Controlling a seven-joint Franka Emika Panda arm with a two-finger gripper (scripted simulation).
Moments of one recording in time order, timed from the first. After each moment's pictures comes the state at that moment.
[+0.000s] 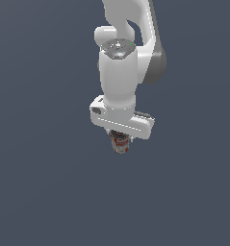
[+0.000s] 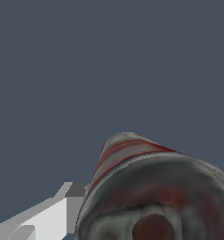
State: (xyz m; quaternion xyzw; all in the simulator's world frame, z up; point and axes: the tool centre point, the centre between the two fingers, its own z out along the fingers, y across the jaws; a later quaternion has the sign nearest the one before) arm 0.055 0.021 0.222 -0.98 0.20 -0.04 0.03
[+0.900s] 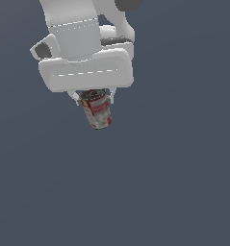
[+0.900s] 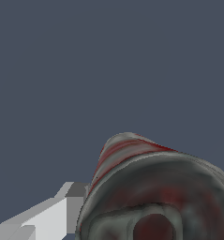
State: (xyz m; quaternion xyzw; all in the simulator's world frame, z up) arm 0.054 -0.051 0.387 -0.99 0.05 -0.08 0.07
